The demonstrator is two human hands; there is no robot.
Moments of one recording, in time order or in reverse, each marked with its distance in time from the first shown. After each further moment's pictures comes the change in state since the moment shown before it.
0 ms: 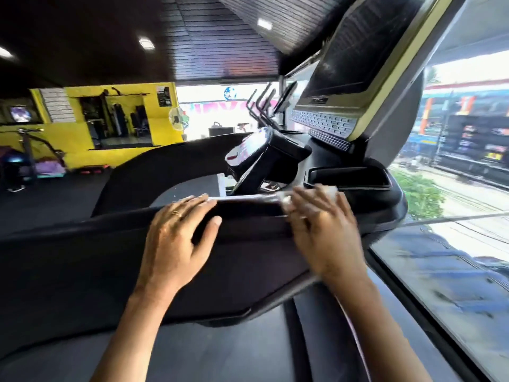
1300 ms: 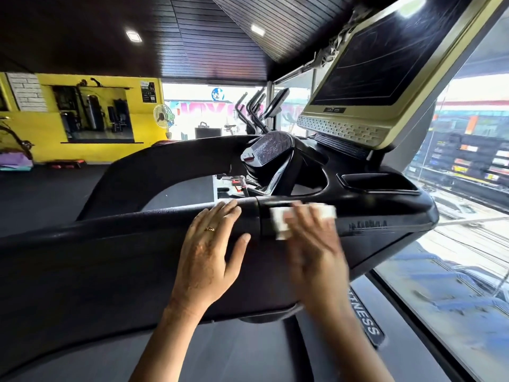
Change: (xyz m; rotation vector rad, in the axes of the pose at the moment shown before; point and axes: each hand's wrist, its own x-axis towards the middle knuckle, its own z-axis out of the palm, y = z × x) left_hand -0.037 -0.043 -0.014 -0.162 0.037 0.019; right_hand -0.041 -0.089 0.038 0.225 0.101 0.019
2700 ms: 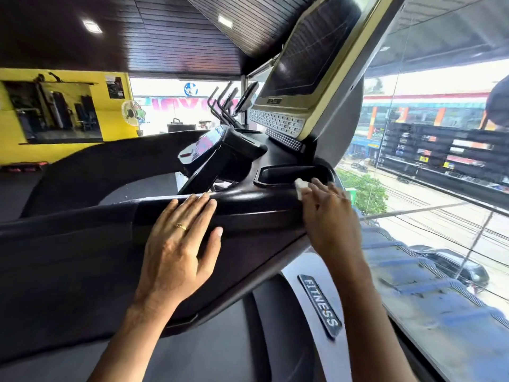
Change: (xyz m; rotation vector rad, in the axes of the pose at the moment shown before) left_hand 0.035 0.095 0.081 0.140 0.067 0.139; right_hand 0.065 0.148 -0.088 -0.165 -0.073 0.348
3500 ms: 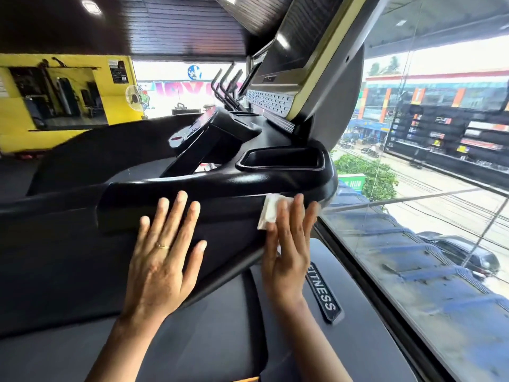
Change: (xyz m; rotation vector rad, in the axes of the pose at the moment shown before) left_hand -0.038 0.024 0.010 0.130 -0.111 -0.081; right_hand -0.078 0.030 0.077 0.433 0.421 -0.295
